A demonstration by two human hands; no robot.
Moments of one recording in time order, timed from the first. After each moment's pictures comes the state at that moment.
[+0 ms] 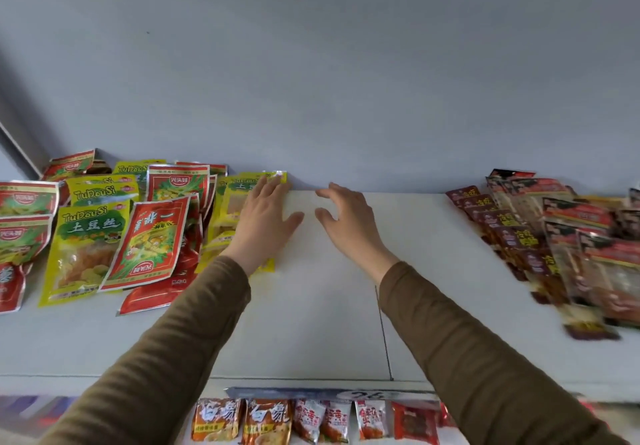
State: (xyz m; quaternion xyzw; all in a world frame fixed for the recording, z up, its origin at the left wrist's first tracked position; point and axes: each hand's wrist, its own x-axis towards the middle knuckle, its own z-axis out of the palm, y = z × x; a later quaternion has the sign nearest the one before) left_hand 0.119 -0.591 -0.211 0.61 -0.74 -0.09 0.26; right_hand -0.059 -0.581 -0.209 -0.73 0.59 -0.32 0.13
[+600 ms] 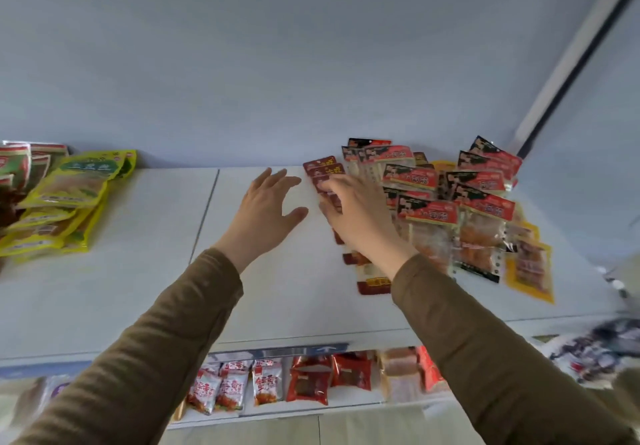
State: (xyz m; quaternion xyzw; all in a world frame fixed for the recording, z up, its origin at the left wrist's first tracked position) left_hand -0.183 -0.531 -0.207 0.55 -0.78 -0.15 0.24; right_hand -0.373 -0.506 -0.198 -0.75 0.62 -0.23 0.02
